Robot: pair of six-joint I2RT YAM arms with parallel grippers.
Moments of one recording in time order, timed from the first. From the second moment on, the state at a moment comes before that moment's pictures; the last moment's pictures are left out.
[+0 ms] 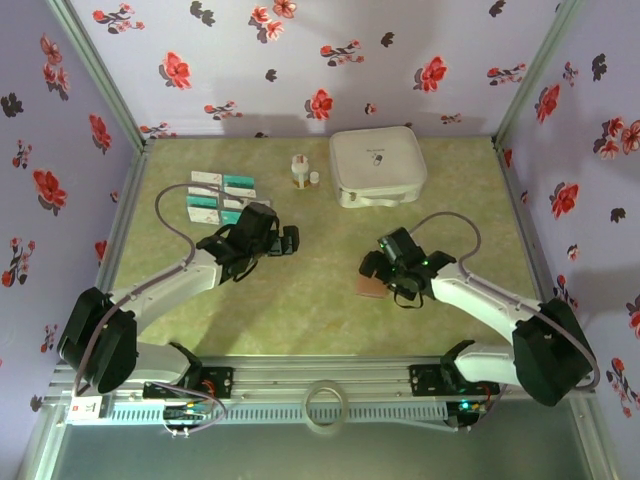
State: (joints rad) left arm -0.68 1.35 0.87 -0.33 -0.25 -0.54; right arm 0.62 1.24 0.67 -0.53 0.03 1.01
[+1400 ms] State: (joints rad) left arm -0.69 1.35 0.87 -0.33 -0.22 -0.57; right arm 0.62 1.30 0.75 -0.56 0.06 0.98
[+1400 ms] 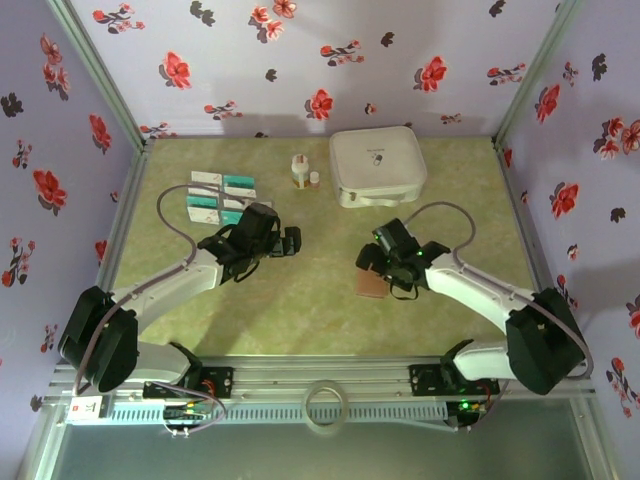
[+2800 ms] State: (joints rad) left arm -0.70 1.38 0.88 -0.33 -0.19 -0.57; right arm 0.77 1.45 0.75 -0.31 -0.03 1.06
